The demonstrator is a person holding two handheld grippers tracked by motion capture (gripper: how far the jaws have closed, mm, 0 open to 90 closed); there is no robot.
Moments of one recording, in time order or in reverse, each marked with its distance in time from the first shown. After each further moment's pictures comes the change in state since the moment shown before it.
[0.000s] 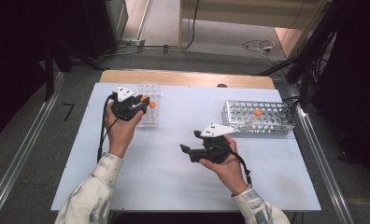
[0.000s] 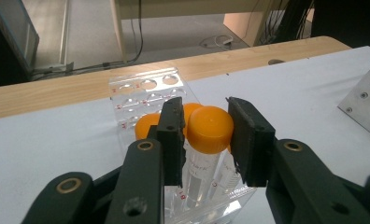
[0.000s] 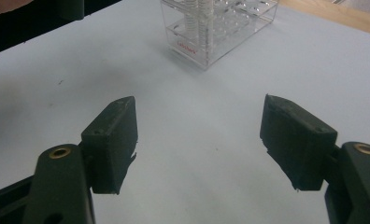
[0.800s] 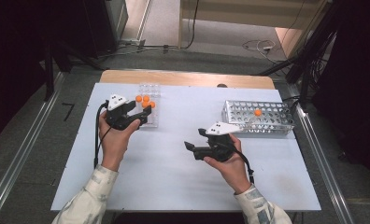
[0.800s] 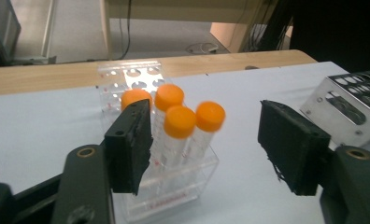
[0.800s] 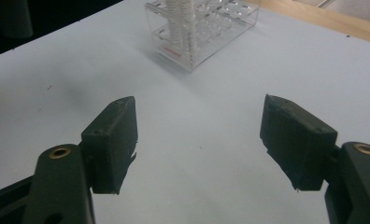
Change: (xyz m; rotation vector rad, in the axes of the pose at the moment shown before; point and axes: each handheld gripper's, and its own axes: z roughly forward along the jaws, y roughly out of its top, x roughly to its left) left arm -0.009 -0.014 -0.036 -0.019 -0.069 -0.083; right arm -0.010 -0.001 -0.008 -0.018 -0.027 0.018
